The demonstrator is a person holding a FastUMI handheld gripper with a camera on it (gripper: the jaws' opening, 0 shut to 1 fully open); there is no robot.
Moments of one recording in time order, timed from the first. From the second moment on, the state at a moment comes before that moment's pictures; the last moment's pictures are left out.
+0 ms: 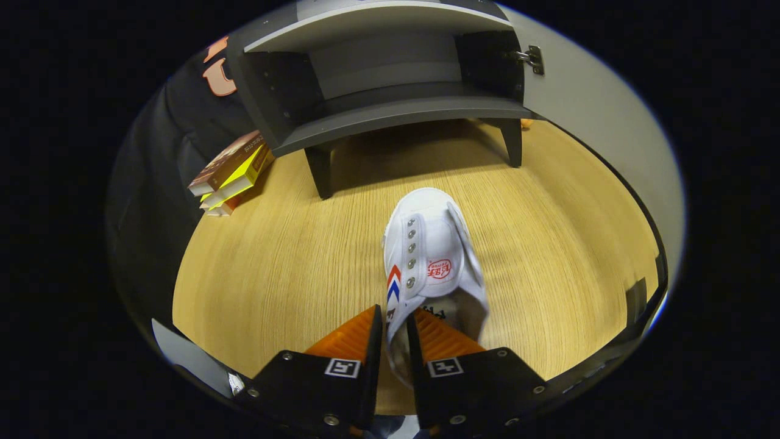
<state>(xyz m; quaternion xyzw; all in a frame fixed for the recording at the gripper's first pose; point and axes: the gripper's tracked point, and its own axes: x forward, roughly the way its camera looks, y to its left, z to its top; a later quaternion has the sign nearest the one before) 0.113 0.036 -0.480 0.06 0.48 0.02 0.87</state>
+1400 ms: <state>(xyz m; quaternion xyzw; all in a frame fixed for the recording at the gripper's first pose) 0.181 0.001 -0.180 0.03 0.22 0.01 0.97</state>
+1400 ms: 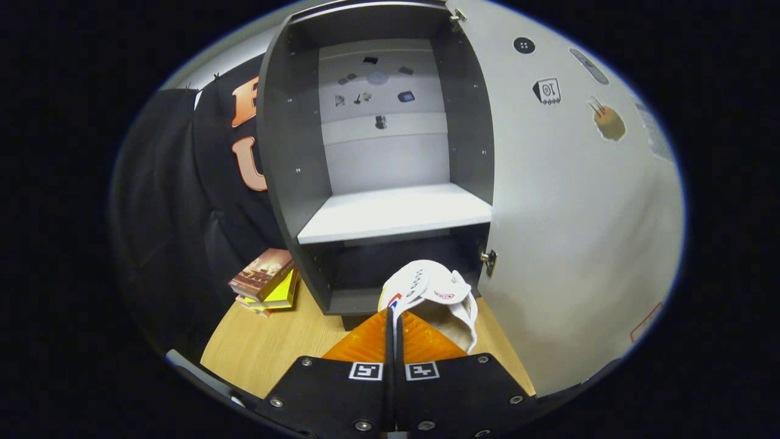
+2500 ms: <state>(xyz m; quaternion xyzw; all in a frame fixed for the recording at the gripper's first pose) 0.423 0.042 -0.119 -0.02 0.16 0.06 0.99</state>
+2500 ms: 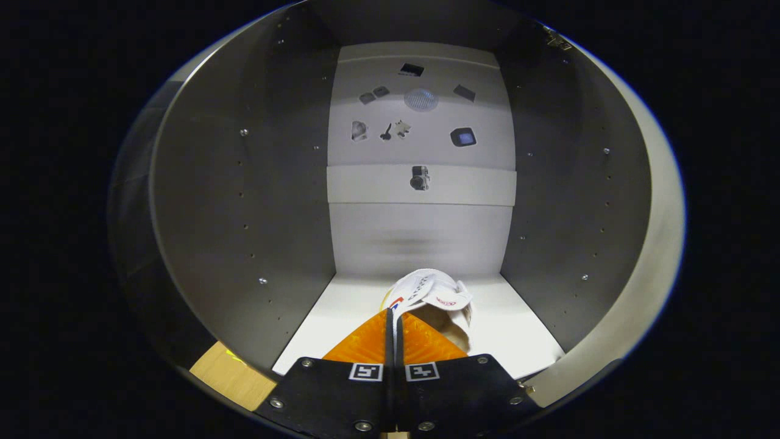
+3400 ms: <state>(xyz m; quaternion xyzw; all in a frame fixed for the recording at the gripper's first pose) 0.452 0.071 -0.150 -0.07 0.16 0.06 0.98</state>
